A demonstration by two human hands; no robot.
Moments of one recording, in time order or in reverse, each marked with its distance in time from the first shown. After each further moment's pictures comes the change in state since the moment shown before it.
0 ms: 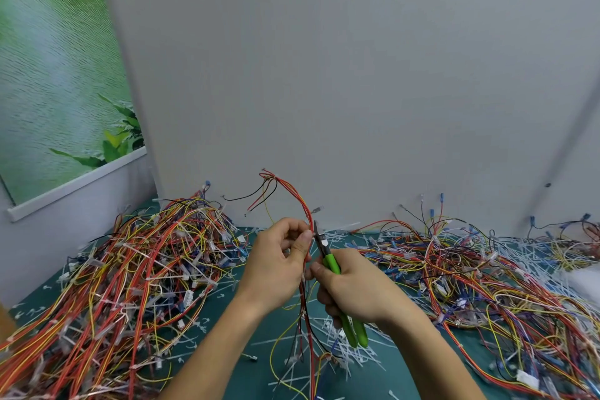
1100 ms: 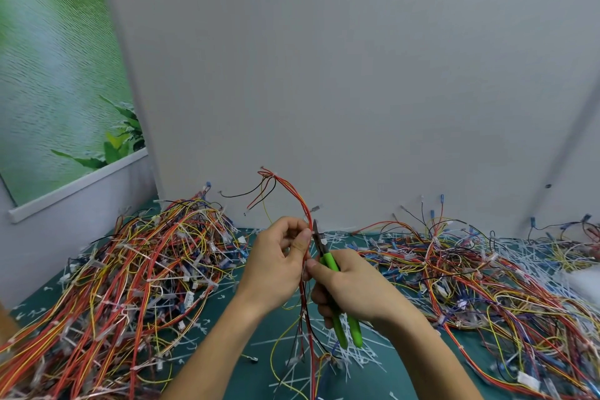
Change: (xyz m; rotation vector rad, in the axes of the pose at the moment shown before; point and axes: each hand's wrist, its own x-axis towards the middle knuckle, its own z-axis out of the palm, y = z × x) left_hand 0.000 0.003 -0.001 -0.038 -0.002 0.007; right_hand 0.001 -0.001 0.003 0.122 -0.040 -0.008
